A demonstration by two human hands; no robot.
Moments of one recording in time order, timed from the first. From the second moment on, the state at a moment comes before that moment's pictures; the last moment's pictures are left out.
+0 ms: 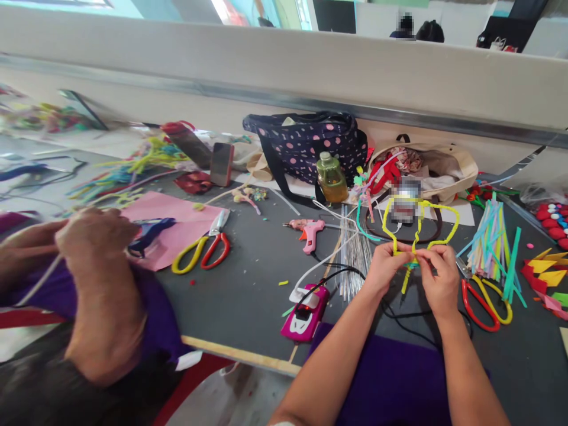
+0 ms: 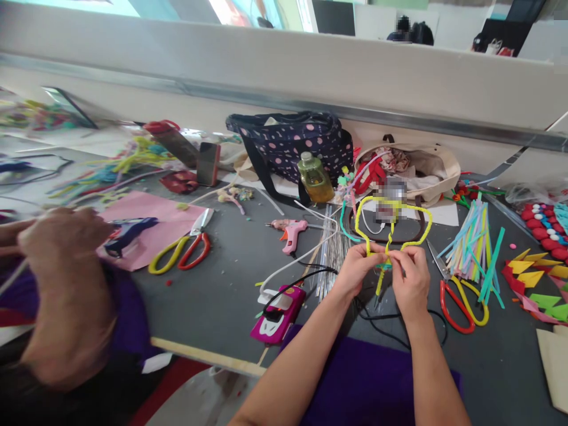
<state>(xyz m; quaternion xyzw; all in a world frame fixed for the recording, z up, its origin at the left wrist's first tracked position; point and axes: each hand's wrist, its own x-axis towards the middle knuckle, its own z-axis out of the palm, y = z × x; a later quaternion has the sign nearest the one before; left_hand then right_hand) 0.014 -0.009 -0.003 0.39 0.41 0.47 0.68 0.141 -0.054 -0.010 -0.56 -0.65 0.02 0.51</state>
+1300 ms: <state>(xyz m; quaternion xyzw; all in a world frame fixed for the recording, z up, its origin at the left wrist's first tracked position) 0.020 -0.013 -0.003 0.37 0.39 0.46 0.70 0.139 -0.045 -0.008 -0.48 -0.26 0.56 0.62</state>
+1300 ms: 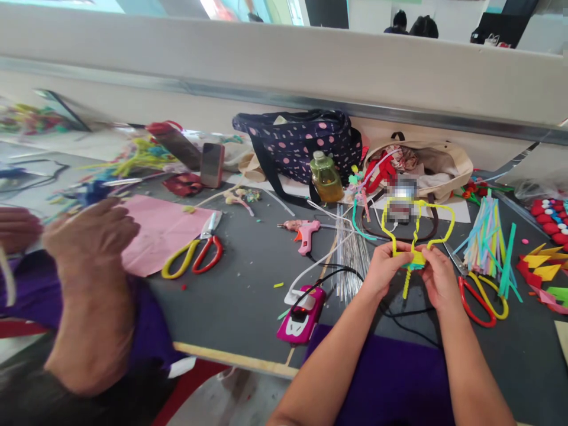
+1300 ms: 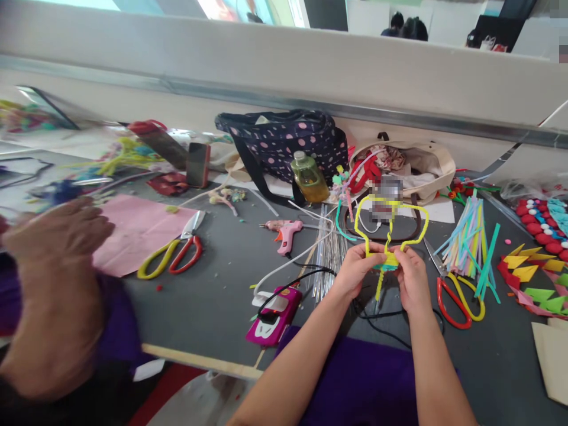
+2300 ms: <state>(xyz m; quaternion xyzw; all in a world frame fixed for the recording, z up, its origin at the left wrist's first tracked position) 0.019 -0.014 -0.002 0.36 0.38 0.47 0.71 0.147 -0.043 -0.019 -0.59 -0.37 0.26 0.67</state>
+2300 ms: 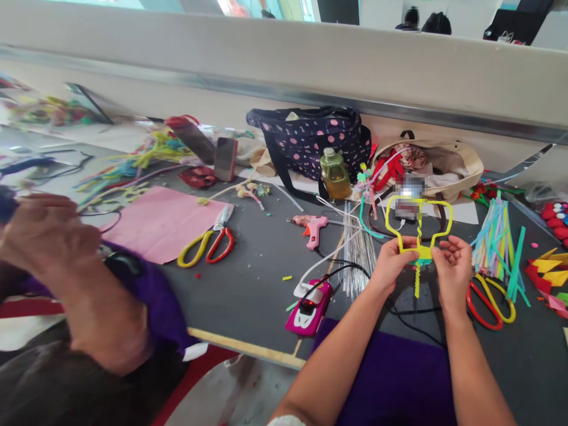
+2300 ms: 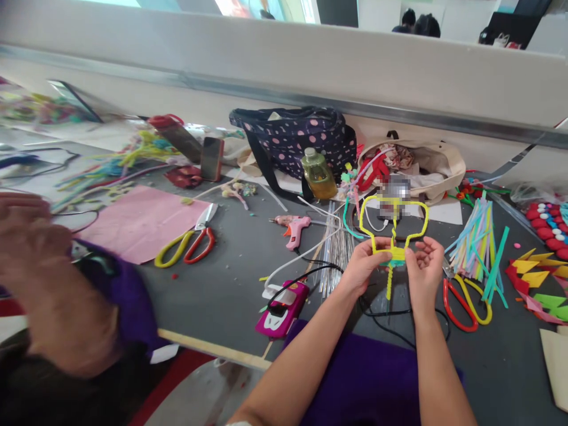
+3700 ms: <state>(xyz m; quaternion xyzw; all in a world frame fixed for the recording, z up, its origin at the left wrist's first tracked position) 0.016 -0.013 0.001 0.31 0.34 0.50 0.73 0.143 -0.046 -0.012 -0.57 -0.39 0.31 0.66</state>
